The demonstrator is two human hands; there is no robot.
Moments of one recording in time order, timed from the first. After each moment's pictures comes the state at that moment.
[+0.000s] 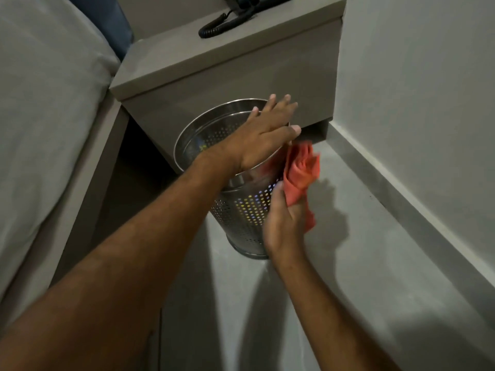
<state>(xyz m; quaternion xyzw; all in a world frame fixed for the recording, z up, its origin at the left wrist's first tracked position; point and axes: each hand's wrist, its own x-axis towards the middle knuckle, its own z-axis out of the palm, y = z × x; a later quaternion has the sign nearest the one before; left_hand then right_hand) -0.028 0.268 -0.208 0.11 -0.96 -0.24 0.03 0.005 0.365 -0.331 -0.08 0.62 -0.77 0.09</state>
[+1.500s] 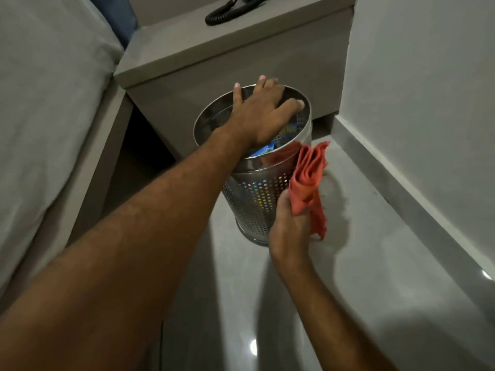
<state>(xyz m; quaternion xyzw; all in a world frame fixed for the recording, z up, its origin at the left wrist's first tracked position) -0.057 0.239 -0.219 0.19 -0.97 -0.11 0.12 0.018 0.375 -0.353 -0.07 0.64 -0.75 0.13</state>
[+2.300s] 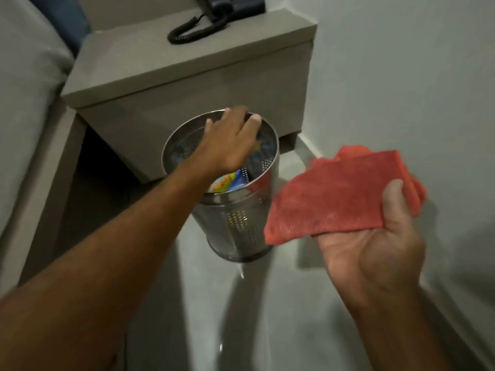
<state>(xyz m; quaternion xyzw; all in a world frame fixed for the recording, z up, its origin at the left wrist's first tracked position) -0.057 0.254 -0.199 0.22 -0.93 -0.26 0.17 -0.045 0.487 -0.218 -0.02 0.30 -0.92 0.24</state>
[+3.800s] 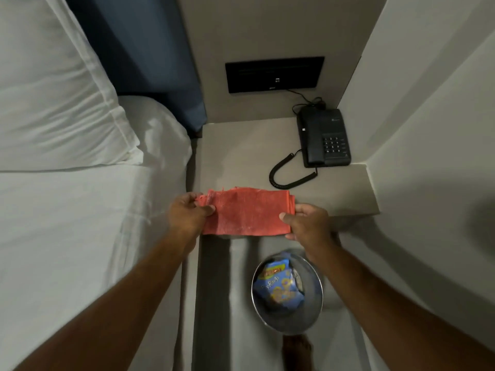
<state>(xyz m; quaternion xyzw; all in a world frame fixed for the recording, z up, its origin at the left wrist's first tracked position) 0.016 0.019 0.063 0.64 -0.48 -0.57 0.21 -0.172 0.162 0.044 -0.09 0.79 -0.45 0.40</state>
